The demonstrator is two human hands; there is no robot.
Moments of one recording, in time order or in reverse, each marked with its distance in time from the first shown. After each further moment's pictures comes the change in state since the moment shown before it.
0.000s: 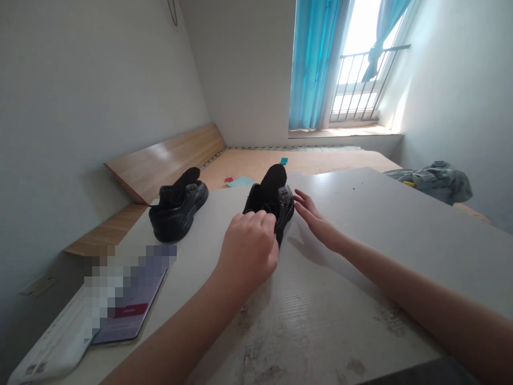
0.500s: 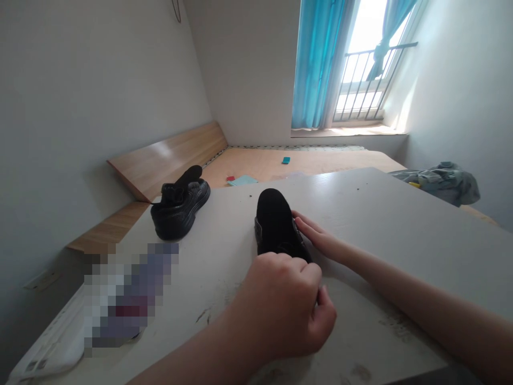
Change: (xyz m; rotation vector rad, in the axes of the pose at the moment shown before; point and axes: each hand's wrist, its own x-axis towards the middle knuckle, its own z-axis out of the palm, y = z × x) left_hand -0.027 0.040 -0.015 -0.387 -0.026 0.176; right_hand -0.021 -0.002 0.007 -0.084 -0.202 -0.069
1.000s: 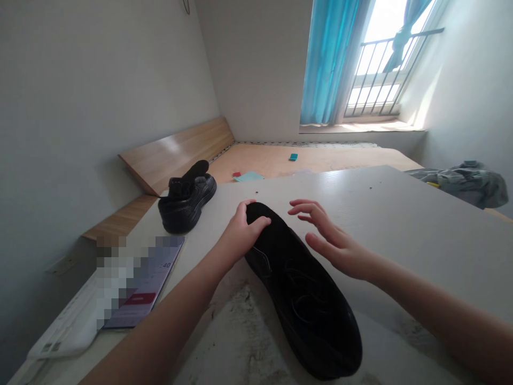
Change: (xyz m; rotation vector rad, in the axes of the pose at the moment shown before) left_hand 0.018 -0.102 0.014 -0.614 0.268 -0.775; right_hand -0.026 -0.054 -0.007 -0.265 -0.180 -0.302
